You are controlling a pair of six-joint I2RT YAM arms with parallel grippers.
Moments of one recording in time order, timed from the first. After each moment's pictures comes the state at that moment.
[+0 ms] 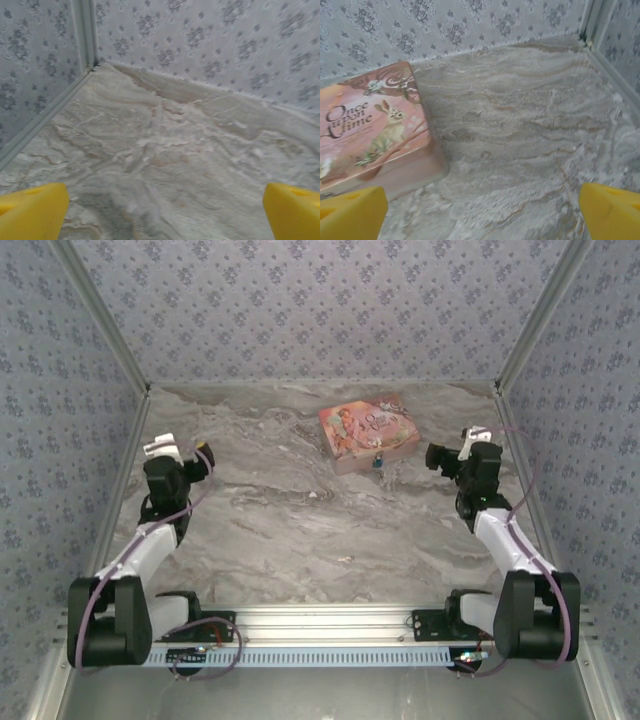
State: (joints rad) left arm -0.02 1.11 0.49 0.34 -0.15 -0.25; right arm -0.03 1.15 0.62 0.08 0.00 0.16
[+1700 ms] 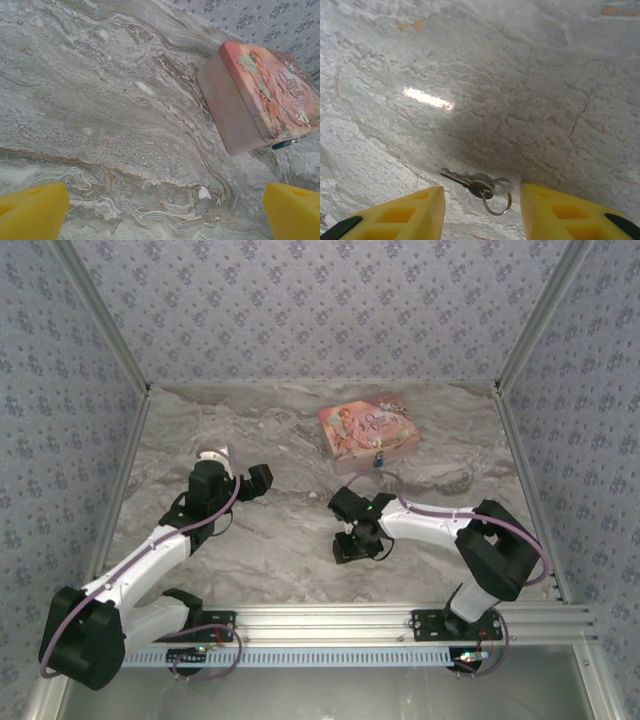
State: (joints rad) left arm -0.41 1.05 0.56 -0.01 0.01 -0.60; right arm 0.88 1.60 0.88 -0.68 -0.17 0.58
